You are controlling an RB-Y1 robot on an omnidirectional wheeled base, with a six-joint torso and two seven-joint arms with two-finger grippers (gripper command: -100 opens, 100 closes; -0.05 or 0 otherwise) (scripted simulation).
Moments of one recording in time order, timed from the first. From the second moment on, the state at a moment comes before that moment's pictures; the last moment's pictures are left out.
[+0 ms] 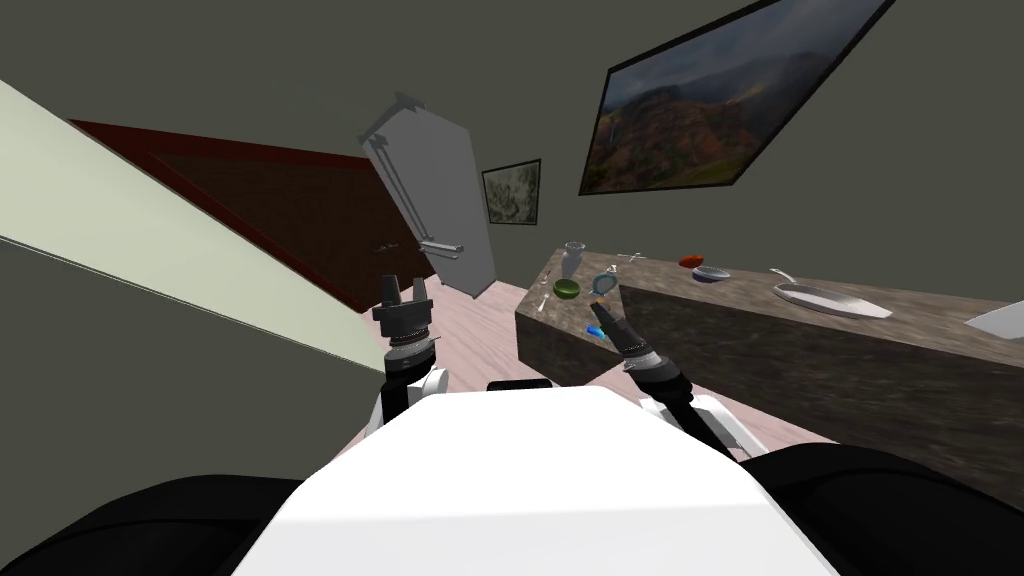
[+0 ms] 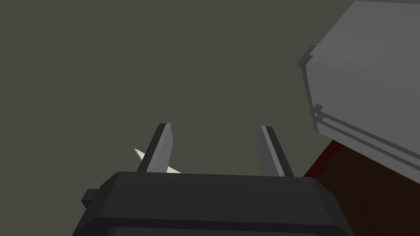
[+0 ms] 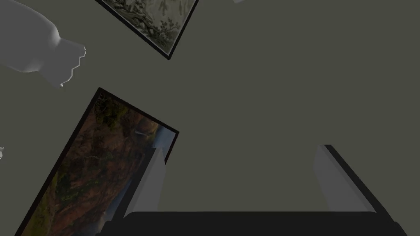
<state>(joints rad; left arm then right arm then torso) 0.51 0.03 -0.06 -2.40 -0.07 -0.58 0.10 0.78 -0.42 -0.14 -2.29 0.27 -0.53 0.10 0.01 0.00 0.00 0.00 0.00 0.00</state>
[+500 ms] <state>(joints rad) 0.51 0.03 -0.06 -2.40 -0.07 -0.58 0.10 0.88 -0.55 -0.17 -2.22 0.35 -0.52 0.22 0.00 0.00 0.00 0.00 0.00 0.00</state>
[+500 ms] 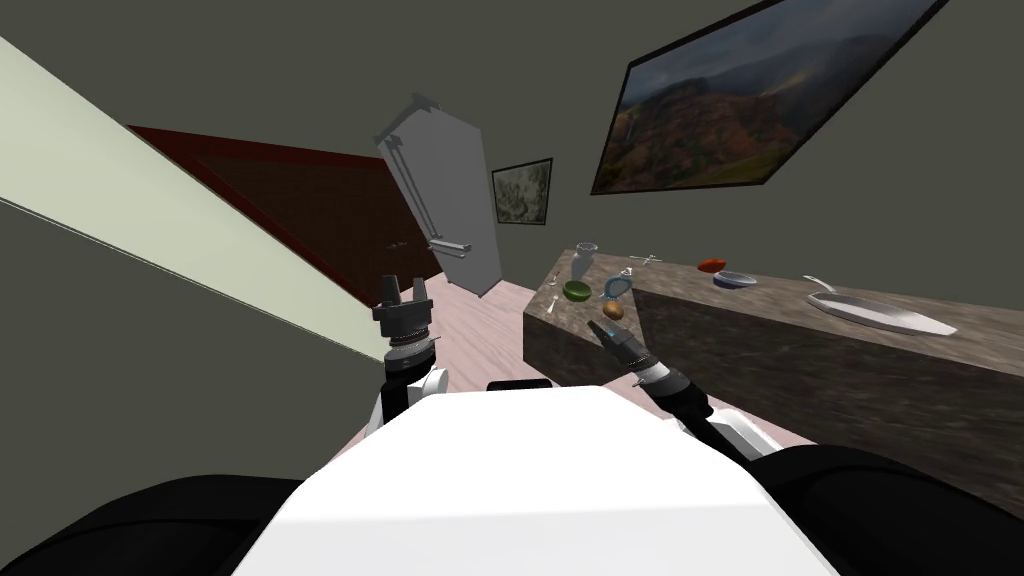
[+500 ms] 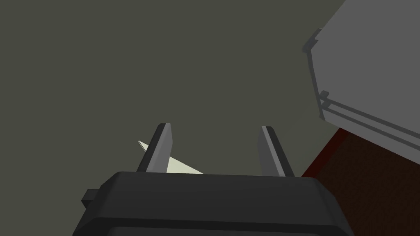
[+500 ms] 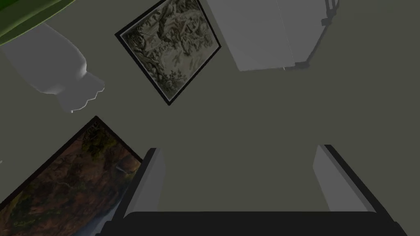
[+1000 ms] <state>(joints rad) 0.51 0.03 -0.06 -2.40 -0.07 -0.58 0.10 0.99 -0.67 -0.21 -2.19 0.41 -0.51 0.31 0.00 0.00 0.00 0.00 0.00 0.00</state>
